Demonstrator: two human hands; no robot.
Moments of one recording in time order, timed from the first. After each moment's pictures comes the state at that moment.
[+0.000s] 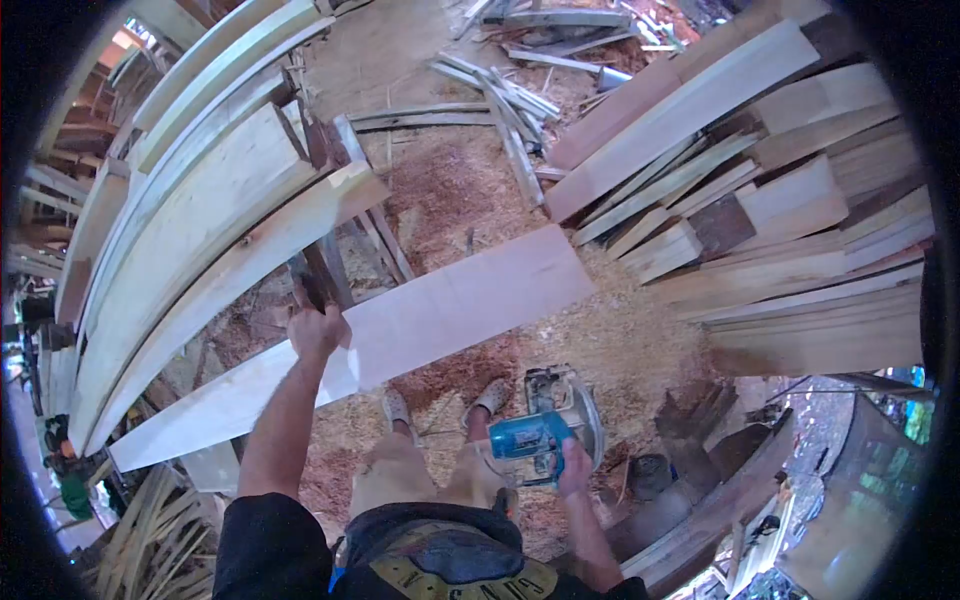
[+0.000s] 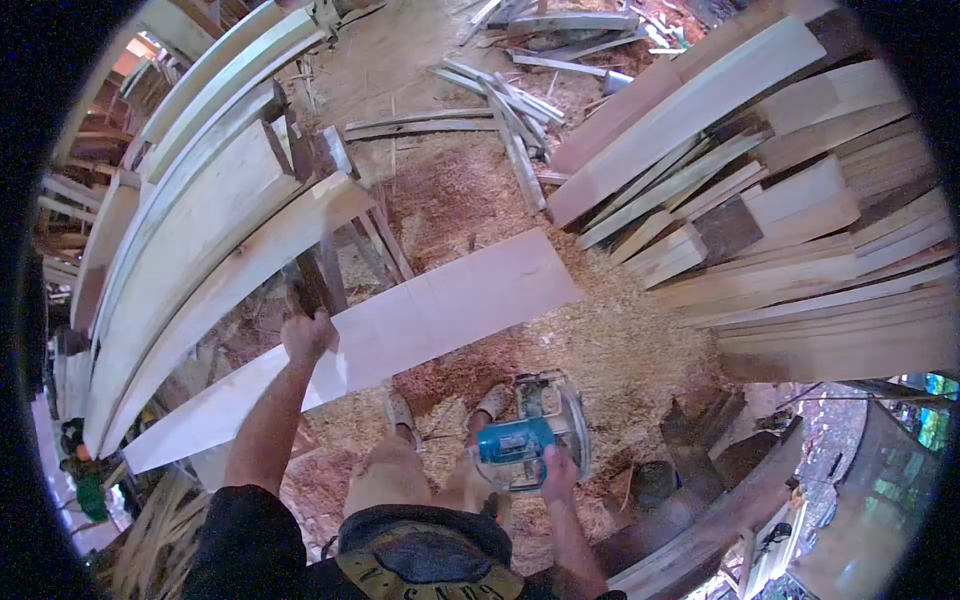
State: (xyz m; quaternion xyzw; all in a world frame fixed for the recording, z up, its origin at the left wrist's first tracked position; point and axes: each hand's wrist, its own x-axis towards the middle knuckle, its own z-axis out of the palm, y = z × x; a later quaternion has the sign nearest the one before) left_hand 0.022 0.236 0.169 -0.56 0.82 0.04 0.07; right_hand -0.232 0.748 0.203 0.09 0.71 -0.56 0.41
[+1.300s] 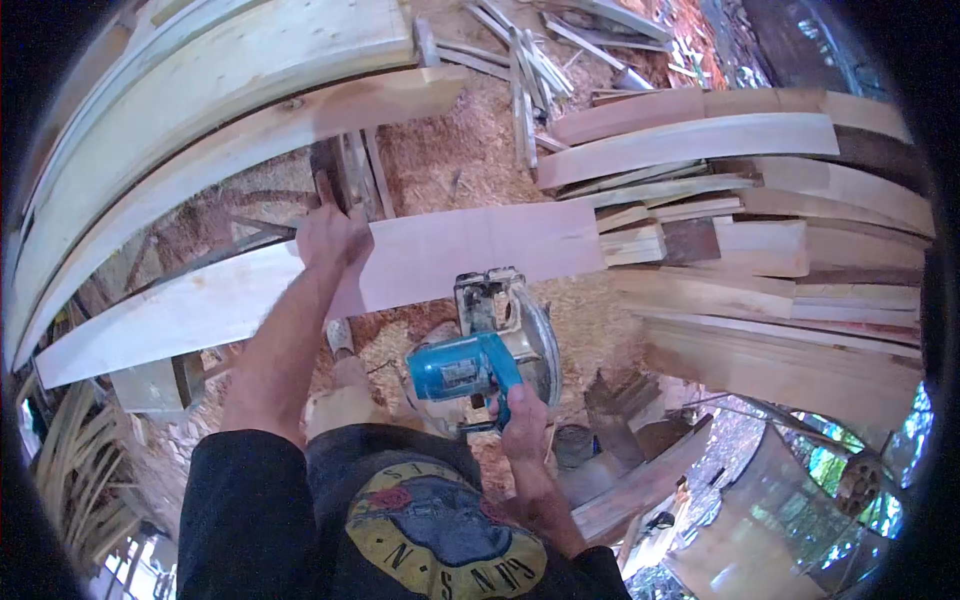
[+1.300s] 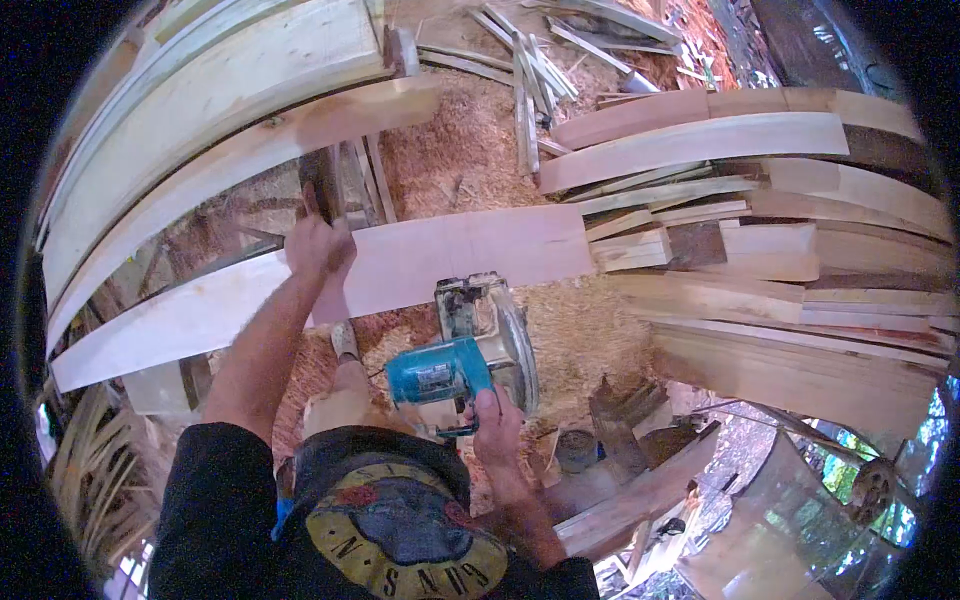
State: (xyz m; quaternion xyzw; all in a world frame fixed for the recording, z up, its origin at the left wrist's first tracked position) left_hand -0.010 0.257 0.238 -0.69 0.69 0.22 -0.01; right_hand -0.163 0.598 0.359 -0.20 0.79 -0.42 0.41
